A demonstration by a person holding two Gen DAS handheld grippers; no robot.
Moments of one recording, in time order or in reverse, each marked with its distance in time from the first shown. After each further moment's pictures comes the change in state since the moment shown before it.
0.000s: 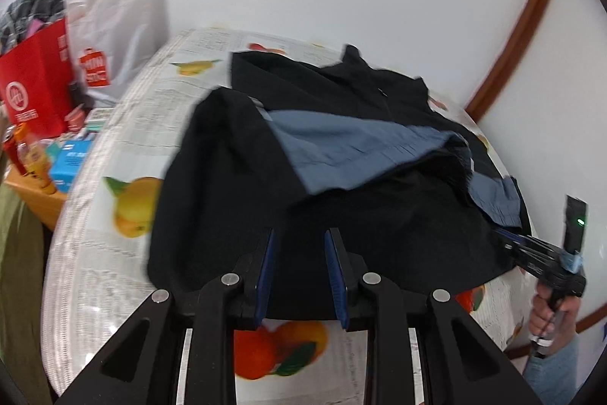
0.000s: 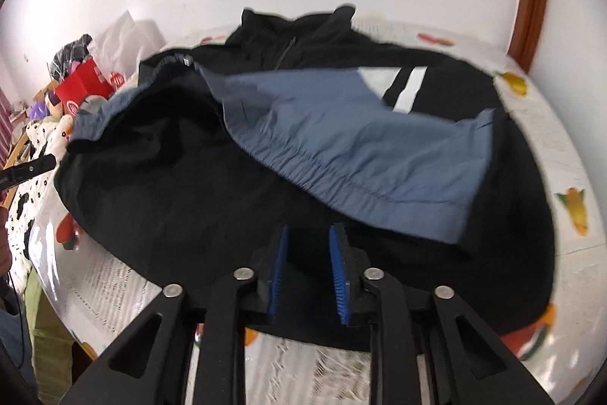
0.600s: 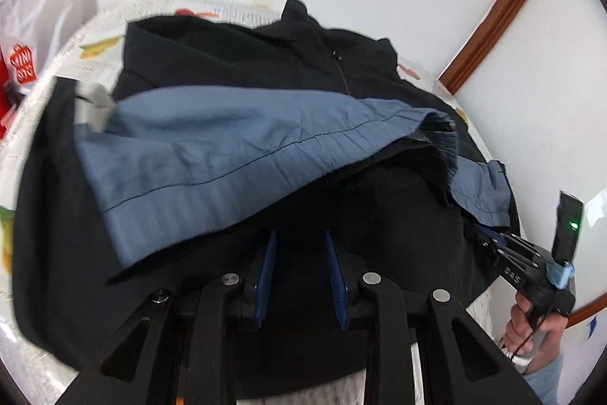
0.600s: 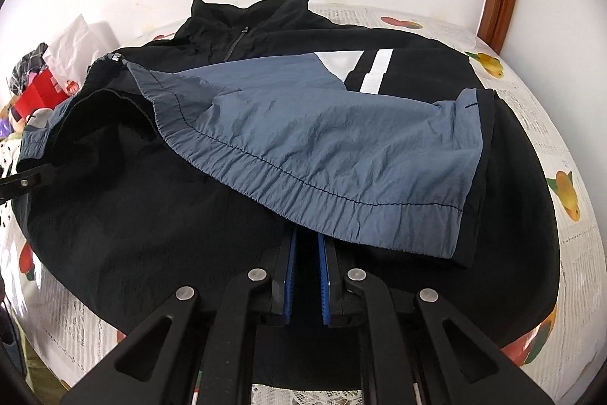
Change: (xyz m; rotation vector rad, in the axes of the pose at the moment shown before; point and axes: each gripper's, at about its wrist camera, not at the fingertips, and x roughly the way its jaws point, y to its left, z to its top) left arm 0.081 -0.050 0.022 0.022 0.126 -0.122; right arm 0.031 -0.011 0.008 0.075 0.017 -0.144
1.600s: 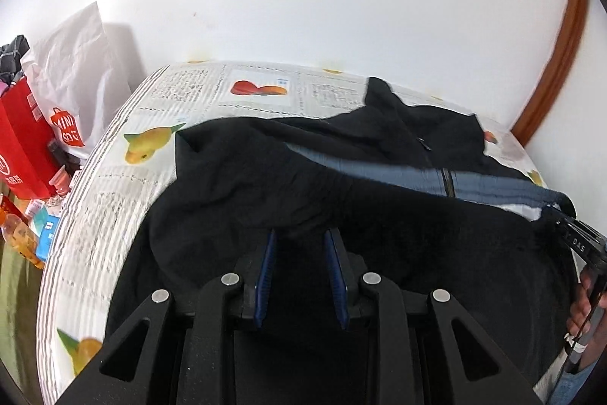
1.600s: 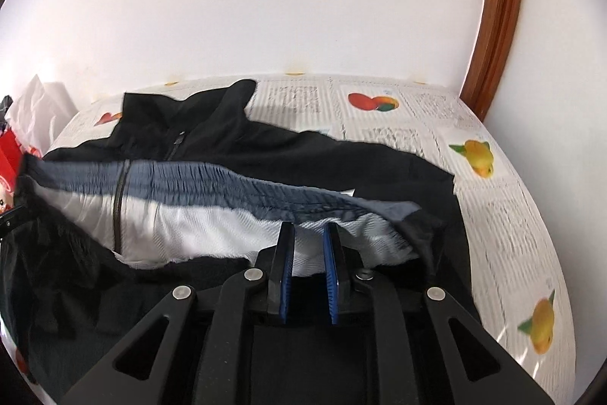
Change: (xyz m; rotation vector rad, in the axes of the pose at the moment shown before) left arm 0.013 0.035 0.093 -0.005 -0.155 0.278; right arm 0.035 -0.041 0.129 0.031 -0.136 -0.091
